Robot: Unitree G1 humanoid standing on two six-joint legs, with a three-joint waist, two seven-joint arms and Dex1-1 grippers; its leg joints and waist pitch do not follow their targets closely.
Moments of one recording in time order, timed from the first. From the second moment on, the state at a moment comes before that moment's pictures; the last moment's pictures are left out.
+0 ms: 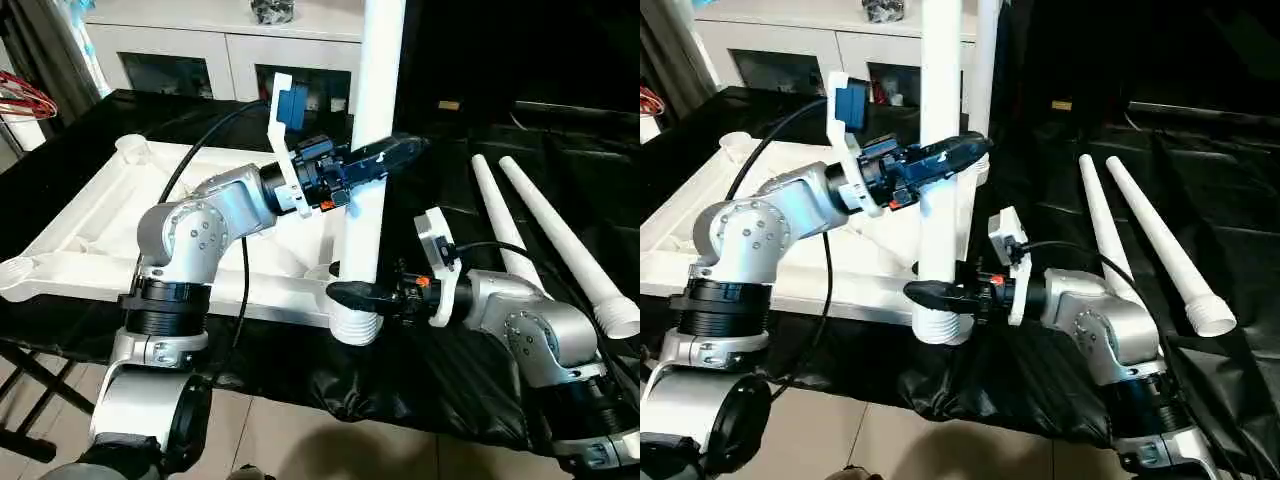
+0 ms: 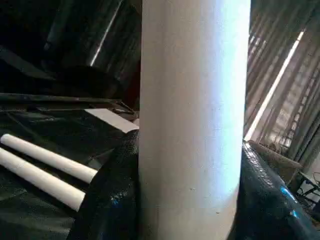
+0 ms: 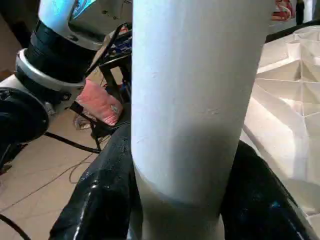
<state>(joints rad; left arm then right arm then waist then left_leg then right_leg) -0.83 0.12 0.08 0.17 -0.72 0.82 -0.81 -0.43 -0.34 0.12 0.08 0.56 0.62 1.13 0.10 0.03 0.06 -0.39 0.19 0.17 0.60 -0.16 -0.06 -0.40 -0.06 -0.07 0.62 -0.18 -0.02</state>
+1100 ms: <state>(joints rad) -0.85 0.07 0.01 0.17 -0.46 0.68 -0.46 -0.60 -0.27 0.13 0.27 0.38 0.59 0.82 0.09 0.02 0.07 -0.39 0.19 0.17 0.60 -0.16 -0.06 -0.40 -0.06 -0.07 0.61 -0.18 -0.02</state>
